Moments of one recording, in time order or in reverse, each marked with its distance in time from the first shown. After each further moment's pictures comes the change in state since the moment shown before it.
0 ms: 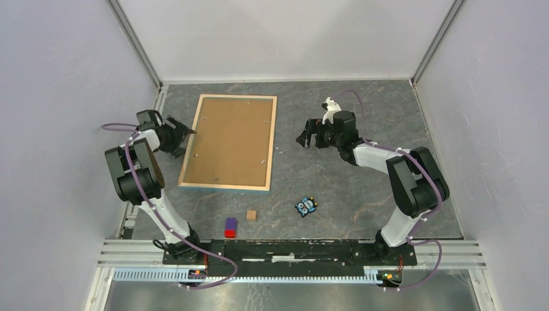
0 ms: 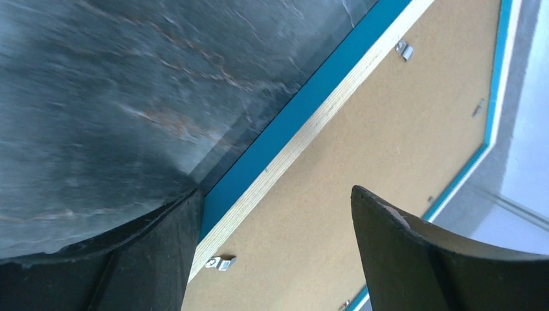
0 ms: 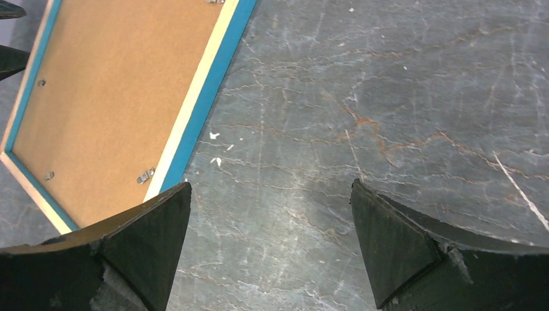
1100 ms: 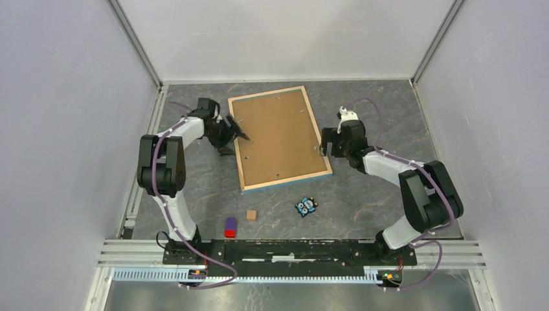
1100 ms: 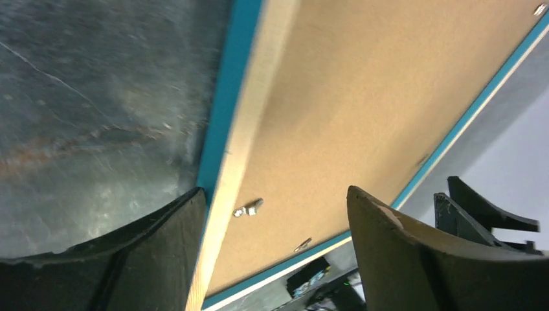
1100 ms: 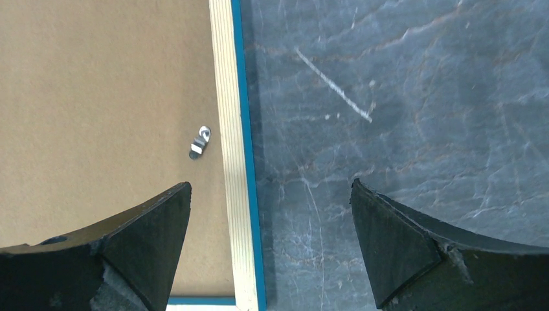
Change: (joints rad) left arm -0.433 0.036 0.058 -0.166 0.138 -0.102; right arm -0.031 -0.142 -0.095 -0.216 0.383 -0.095
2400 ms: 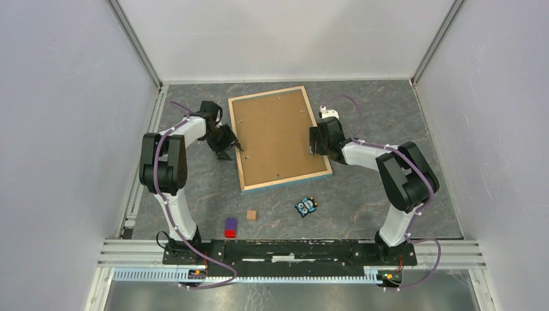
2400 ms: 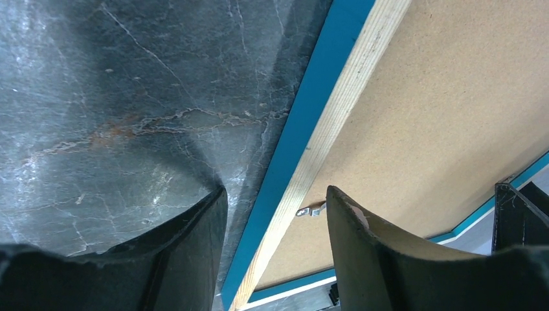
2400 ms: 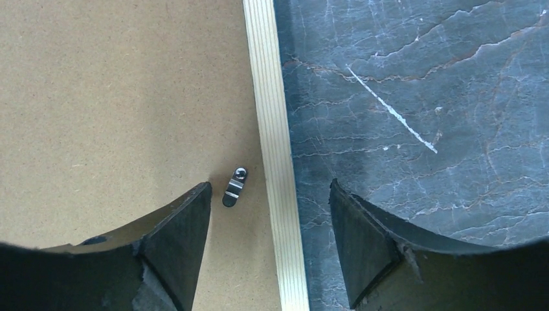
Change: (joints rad) left arm -0.050 0.031 0.074 -0.193 -0.211 0.117; right arm 0.127 0.219 0.170 -0.073 0.170 0.055
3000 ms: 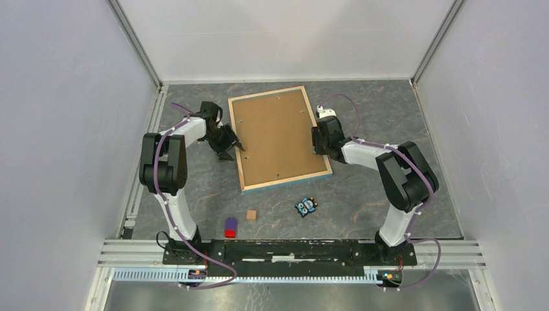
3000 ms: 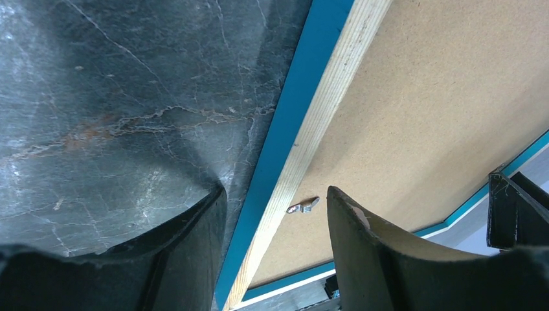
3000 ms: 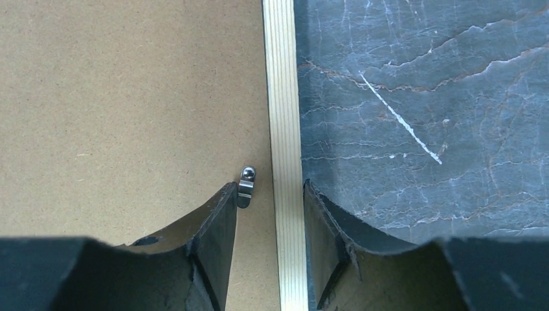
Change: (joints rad) left arm 0.000 0.000 -0.010 0.018 0.047 -0.002; right arm 0.000 0.002 0.013 -0.013 -0.033 -0.054
